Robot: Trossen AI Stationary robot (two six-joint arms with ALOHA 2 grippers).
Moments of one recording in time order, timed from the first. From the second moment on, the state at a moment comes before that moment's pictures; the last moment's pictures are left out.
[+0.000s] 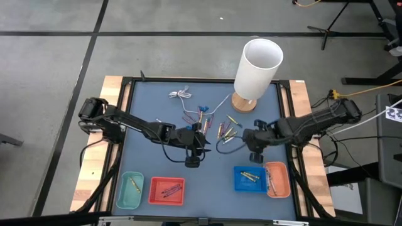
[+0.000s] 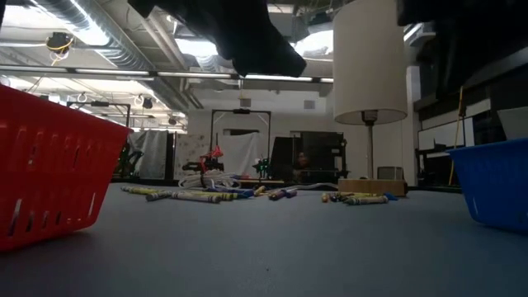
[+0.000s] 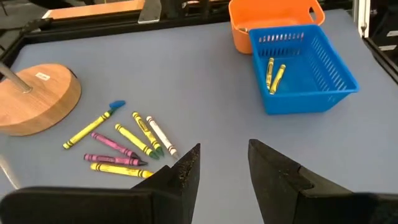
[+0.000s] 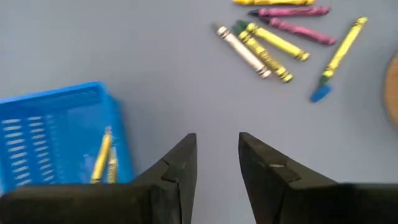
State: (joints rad) left arm -0.18 1.66 1.05 0.08 -0.17 -0.03; right arm 0.31 1.28 1.05 -1.04 0.13 0.47
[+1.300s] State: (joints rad) left arm -0.18 1.57 1.05 -0.23 -0.17 -0.16; right arm 0.00 1.32 0.57 -0.22 -0.02 -0.06
